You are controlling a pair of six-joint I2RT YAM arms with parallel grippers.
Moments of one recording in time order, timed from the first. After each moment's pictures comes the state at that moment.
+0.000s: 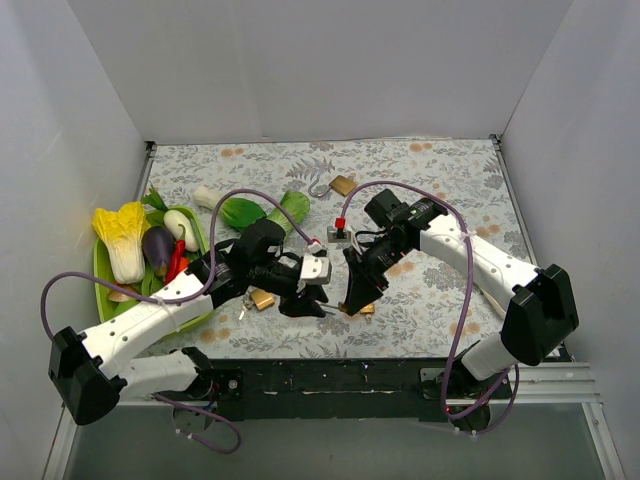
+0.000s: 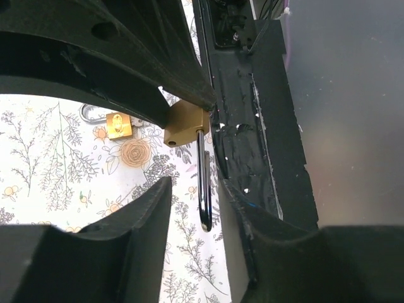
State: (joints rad) left arm -0.83 1.10 0.93 -0.51 0.80 0.43; right arm 0.69 1.50 1.25 -1.11 -1.12 -0.53
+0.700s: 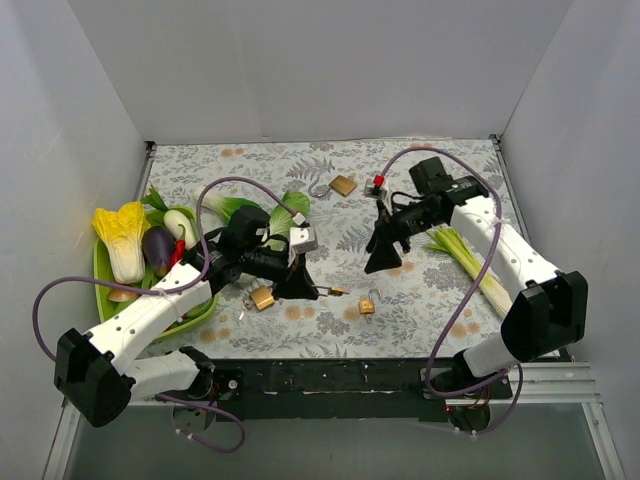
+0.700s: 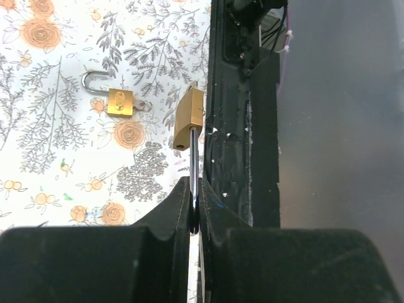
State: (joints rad) left arm -0.67 1.12 0.93 -0.50 0.89 0.23; right arm 0.46 1.49 1.34 -1.08 -1.06 -0.55
